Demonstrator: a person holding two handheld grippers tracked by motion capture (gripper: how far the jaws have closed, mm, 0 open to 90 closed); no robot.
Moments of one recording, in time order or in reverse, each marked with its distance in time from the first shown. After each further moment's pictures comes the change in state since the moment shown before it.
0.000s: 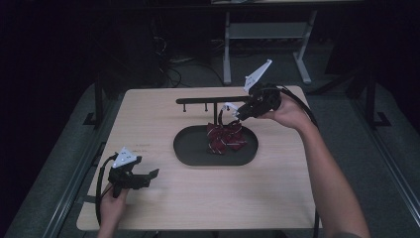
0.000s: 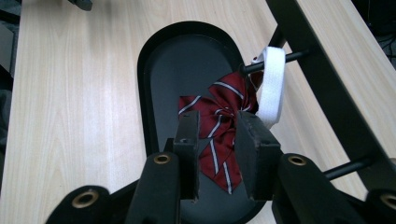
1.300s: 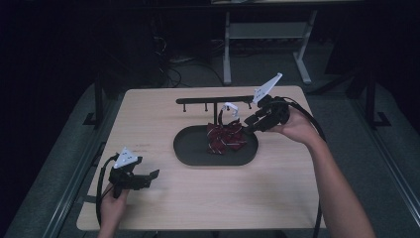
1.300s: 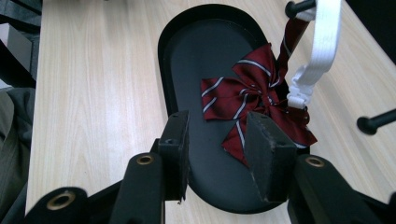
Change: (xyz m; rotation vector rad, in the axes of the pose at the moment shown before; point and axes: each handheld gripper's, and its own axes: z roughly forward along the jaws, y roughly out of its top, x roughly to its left) left arm -0.002 0.000 0.000 0.009 0.003 0.016; right arm 0.021 -0.035 0.001 -0.021 0.037 0.050
